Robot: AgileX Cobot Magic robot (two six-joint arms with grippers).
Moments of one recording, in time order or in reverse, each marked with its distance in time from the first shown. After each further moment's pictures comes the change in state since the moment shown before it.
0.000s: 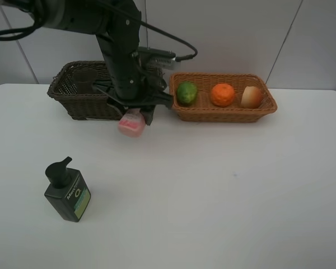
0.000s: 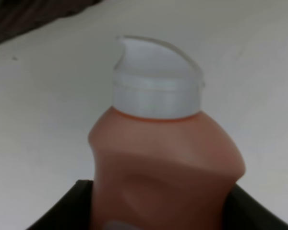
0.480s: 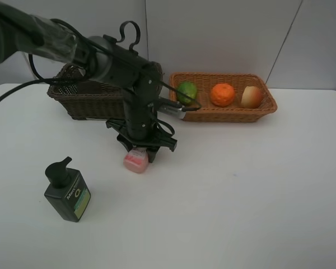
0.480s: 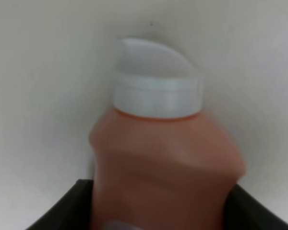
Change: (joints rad) left arm -0.051 0.202 0.042 -0.008 -0.068 0.015; right arm 0.000 0.000 0.000 0.000 0.000 0.000
